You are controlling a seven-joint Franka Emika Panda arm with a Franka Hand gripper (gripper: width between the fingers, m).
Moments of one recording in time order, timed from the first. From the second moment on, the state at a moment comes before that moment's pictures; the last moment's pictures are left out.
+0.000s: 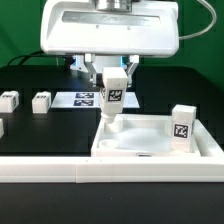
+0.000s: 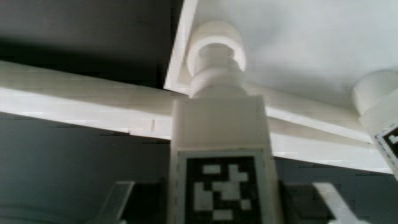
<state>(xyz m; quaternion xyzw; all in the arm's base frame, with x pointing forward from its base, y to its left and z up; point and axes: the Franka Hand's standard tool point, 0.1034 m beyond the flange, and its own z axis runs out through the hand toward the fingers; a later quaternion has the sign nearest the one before) 0.599 -0.011 0.120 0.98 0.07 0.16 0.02</state>
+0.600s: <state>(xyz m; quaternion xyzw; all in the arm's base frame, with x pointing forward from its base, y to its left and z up) 0.605 -0.019 0.119 0.97 0.08 0.23 0.04</state>
